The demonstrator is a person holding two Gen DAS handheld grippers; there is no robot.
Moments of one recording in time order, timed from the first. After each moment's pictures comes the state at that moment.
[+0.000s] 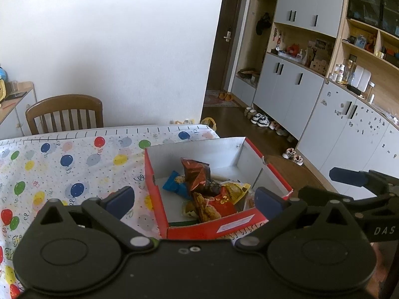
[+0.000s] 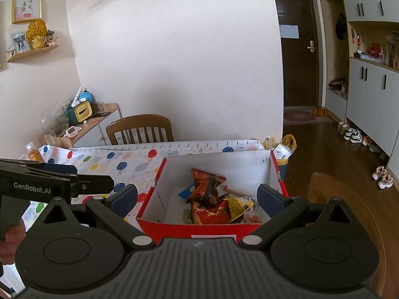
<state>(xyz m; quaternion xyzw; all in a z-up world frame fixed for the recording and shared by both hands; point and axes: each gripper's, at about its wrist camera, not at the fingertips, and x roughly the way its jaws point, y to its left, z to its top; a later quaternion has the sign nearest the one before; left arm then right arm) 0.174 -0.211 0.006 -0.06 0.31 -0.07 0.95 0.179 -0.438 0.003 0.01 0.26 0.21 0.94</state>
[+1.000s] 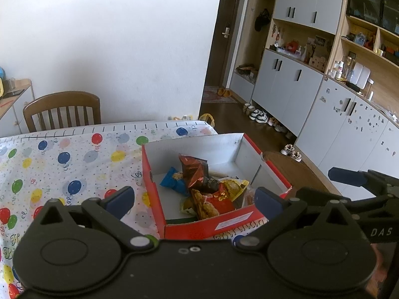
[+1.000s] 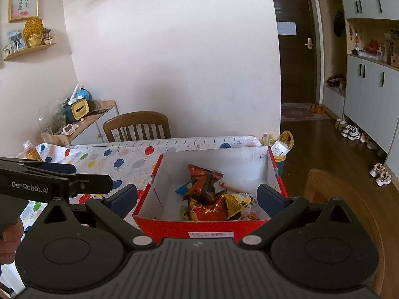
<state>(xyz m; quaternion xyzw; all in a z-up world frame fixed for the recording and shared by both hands) 0.177 -0.213 0.002 -0.06 0.32 -0.08 0.94 0.181 -0.437 -0.003 0.01 0.27 0.20 0.94</state>
